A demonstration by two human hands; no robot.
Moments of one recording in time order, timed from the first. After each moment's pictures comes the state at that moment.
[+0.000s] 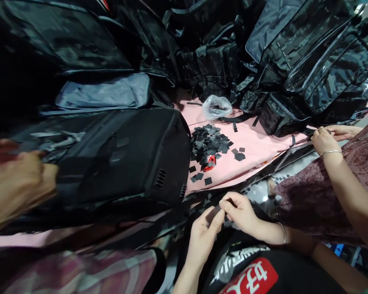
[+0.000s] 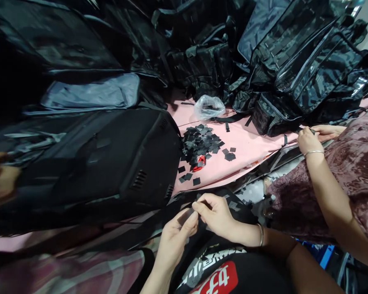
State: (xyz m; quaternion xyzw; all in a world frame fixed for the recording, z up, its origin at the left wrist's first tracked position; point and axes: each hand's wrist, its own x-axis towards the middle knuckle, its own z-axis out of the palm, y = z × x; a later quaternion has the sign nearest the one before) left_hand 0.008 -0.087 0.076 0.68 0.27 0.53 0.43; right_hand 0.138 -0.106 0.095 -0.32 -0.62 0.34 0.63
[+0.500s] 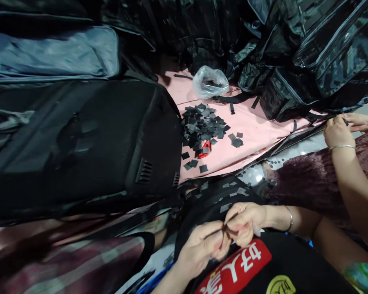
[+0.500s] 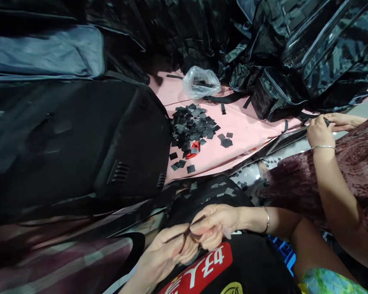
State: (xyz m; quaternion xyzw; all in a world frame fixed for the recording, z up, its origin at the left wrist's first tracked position) left_hand -0.005 -0.110 0.094 0.60 0.10 0.33 0.72; right_hand 0.169 -0.112 0.107 -0.04 -0.54 0.81 0.22
